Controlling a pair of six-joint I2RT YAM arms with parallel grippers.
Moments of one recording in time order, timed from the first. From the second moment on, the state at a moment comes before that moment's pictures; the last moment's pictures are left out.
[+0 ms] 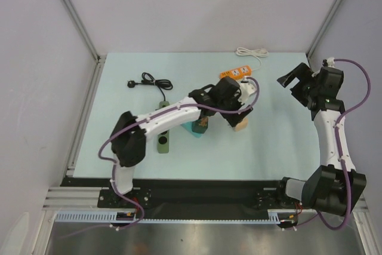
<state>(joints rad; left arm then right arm) -0.96 1.92 1.69 -0.49 0.04 0.07 -0.24 1.22 1.08 -0.38 -0.30 0.58</state>
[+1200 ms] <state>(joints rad) -0.86 2.08 1.77 -0.65 0.31 0.15 -0.10 1.24 1.10 -0.35 -0.48 0.40</state>
